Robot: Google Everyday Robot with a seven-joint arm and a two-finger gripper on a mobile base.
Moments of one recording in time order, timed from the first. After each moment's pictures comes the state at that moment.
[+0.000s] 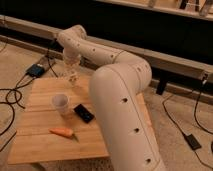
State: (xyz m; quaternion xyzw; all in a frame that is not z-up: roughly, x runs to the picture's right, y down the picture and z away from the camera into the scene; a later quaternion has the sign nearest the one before) arm -0.174 -0.135 0.847 -0.21 0.01 0.55 0.81
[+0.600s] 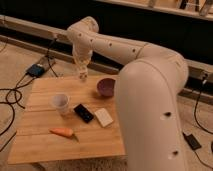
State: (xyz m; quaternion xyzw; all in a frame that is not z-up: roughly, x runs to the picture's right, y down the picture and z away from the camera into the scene) arm -0.092 -0.133 0.776 -0.16 0.03 0.60 0.78
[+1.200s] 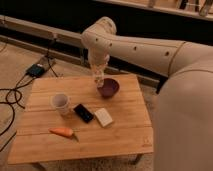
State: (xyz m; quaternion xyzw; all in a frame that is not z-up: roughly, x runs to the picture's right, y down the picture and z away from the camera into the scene) arm -0.004 -0.094 0.733 -0.13 0.09 0.66 0.74
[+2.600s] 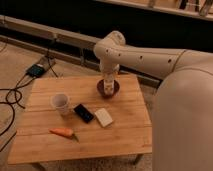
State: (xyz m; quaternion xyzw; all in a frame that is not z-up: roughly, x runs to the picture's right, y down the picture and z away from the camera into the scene) arm 0.026 -0.061 0.797 -0.13 0.12 0.66 0.73
